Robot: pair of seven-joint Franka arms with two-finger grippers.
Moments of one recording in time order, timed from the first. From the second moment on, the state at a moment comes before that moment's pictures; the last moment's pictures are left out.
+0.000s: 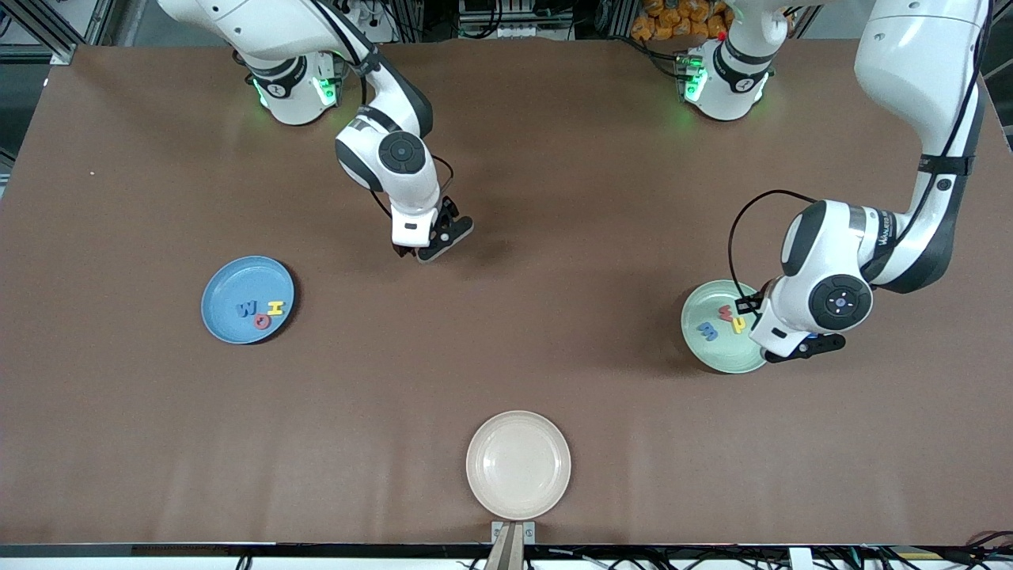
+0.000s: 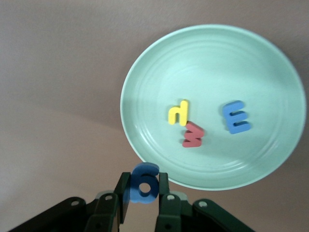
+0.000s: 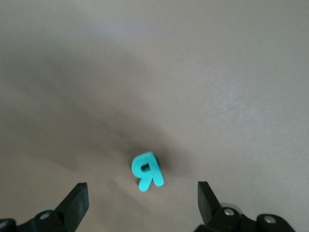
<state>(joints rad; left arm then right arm) 0.04 0.49 -0.25 -1.73 0.27 1.87 -0.52 0.34 0.39 0.37 -2.21 -0.26 2.49 0.14</state>
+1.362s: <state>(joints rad) 0.03 0.20 -0.33 -1.44 0.27 1.66 -0.41 0.30 0.45 0.38 -2.25 -0.36 2.65 -0.10</state>
